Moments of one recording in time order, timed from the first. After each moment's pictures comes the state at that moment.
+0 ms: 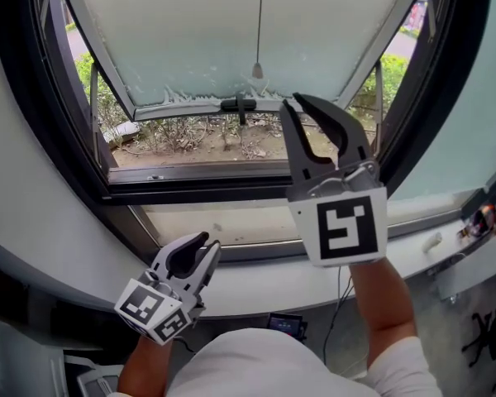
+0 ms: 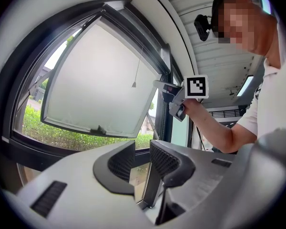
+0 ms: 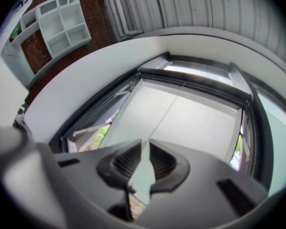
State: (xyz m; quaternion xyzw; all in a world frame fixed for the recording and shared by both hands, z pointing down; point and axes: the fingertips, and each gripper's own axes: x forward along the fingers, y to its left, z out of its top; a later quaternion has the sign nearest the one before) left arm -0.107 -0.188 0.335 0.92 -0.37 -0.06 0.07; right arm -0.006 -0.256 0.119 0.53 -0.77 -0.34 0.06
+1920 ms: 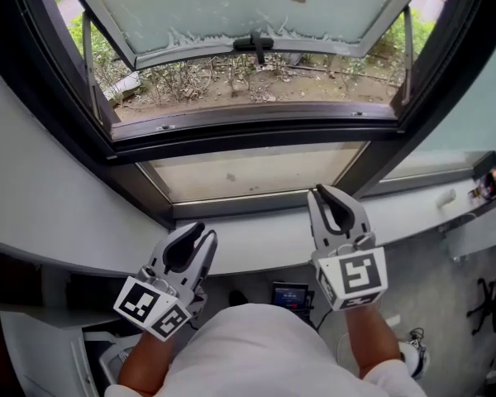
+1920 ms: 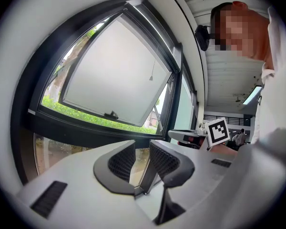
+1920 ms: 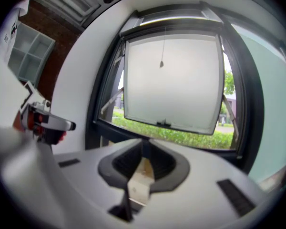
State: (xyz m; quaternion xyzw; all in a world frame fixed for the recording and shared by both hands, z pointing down) left arm -0.172 -0.157 0.403 0.91 -0.39 -0.05 0.15; right arm 0.012 -0.195 0.380 0.57 -0.81 -0.02 0.12
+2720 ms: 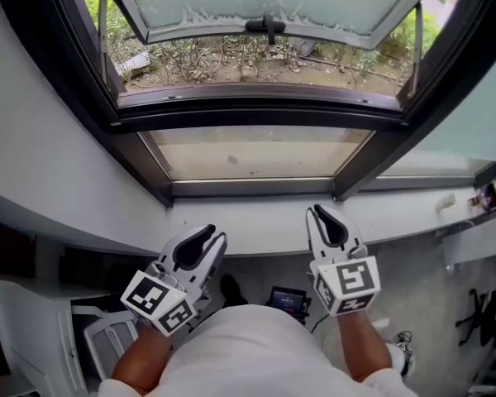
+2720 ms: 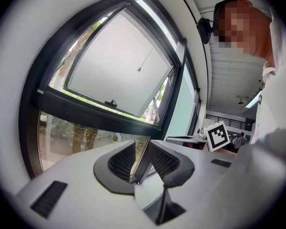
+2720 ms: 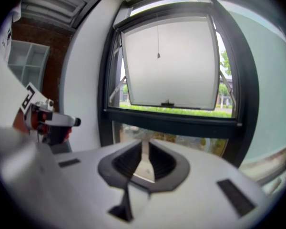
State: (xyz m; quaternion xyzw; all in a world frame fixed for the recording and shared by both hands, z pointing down) left arm -0.150 -0.102 0.440 0.90 -0.39 -0.03 0.20; right arm 0.026 -0.136 0.453 0.55 -0.82 0.08 0.15
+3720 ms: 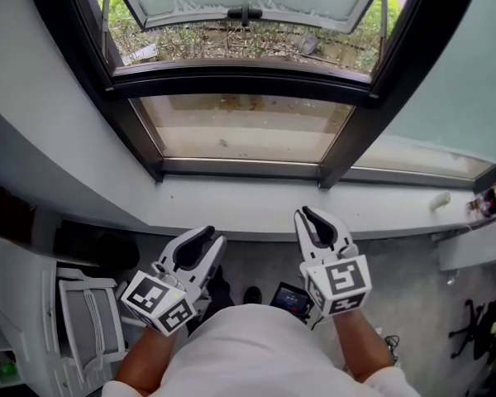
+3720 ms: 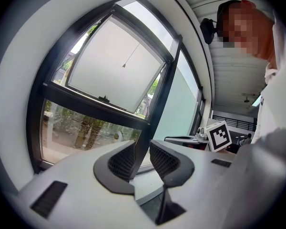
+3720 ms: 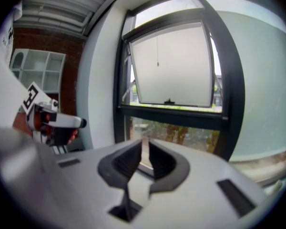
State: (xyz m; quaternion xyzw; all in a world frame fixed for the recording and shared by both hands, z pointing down) left arm -0.042 0.019 0.448 0.88 -0.43 -0.03 0.20; right arm 0.110 -0.027 0.461 0.49 -0.86 0.07 0.15
